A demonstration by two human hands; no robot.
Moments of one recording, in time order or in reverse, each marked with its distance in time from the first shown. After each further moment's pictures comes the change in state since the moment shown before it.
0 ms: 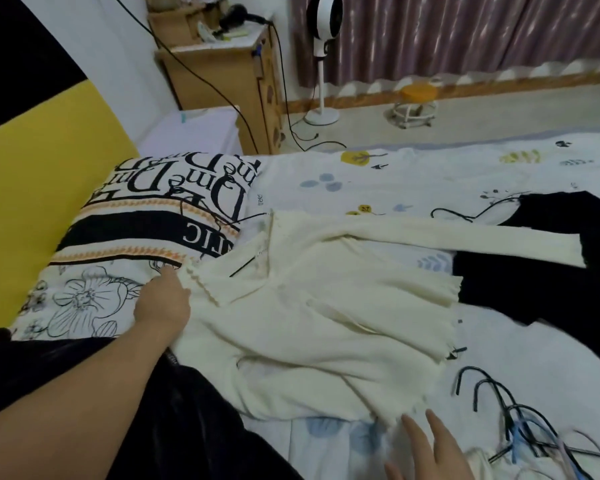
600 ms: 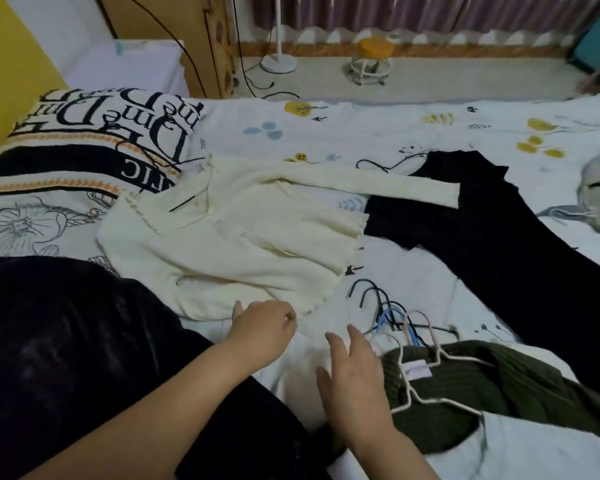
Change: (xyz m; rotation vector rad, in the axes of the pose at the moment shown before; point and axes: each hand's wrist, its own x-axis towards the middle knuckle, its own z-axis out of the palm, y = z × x) left_hand -0.250 0.127 0.017 -0.068 -0.563 0.507; right_hand -0.050 0.008 -0.103 -0.213 -0.315 0.070
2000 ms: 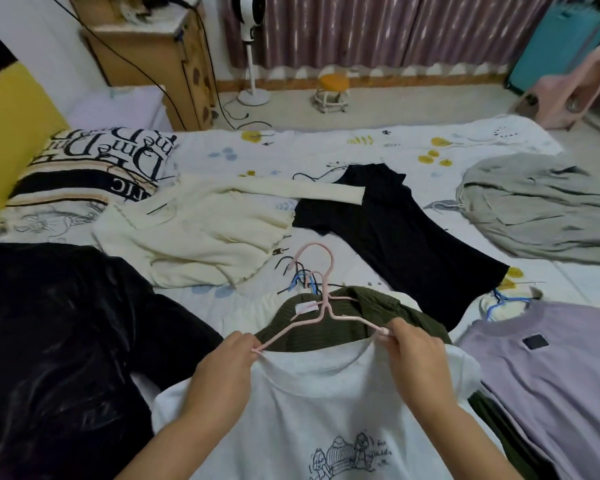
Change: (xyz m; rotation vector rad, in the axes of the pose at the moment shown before) left_hand -0.231 0.135 0.049 -0.139 0.337 0.082; right_hand -0.161 0.190 -0.168 0.281 0.198 0.123
